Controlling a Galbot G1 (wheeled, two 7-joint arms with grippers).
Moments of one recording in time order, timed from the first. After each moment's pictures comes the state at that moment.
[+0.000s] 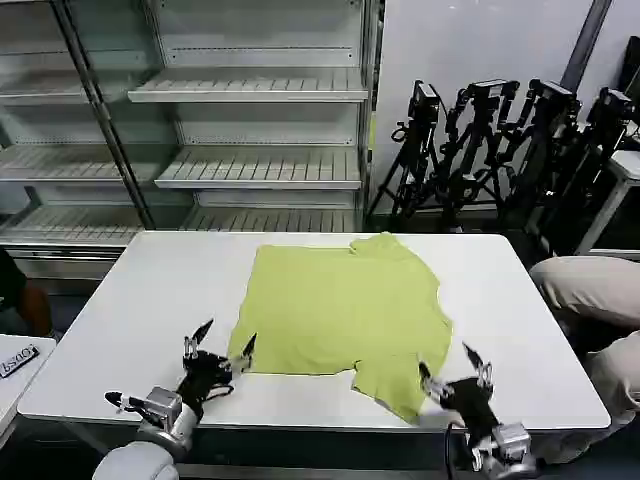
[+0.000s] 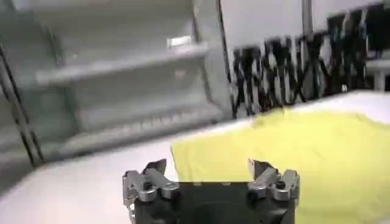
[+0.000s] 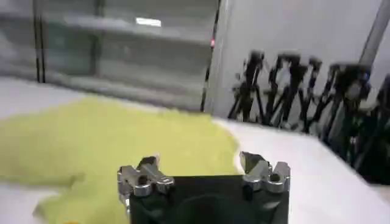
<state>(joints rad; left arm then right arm) 1.43 -1.11 -0.43 -2.14 -0.28 0.44 -0.06 -1.69 1.18 0.49 2.22 0.20 -0.31 0.10</state>
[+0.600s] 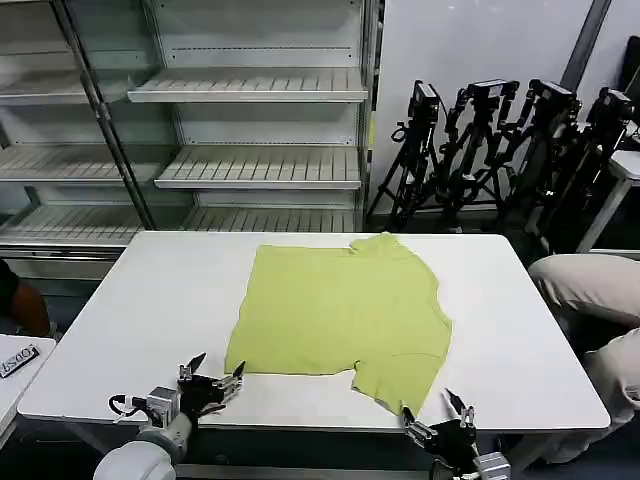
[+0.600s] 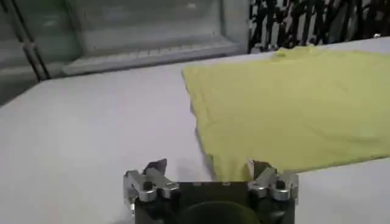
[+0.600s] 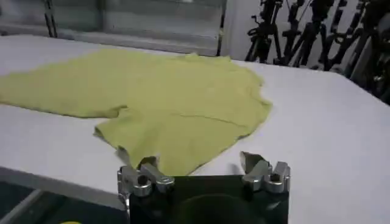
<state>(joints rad) 1.40 -1.09 -0.44 -2.03 -0.41 0.54 -0.11 -1.69 1.17 0.42 2.23 0.28 -0.41 0.13</state>
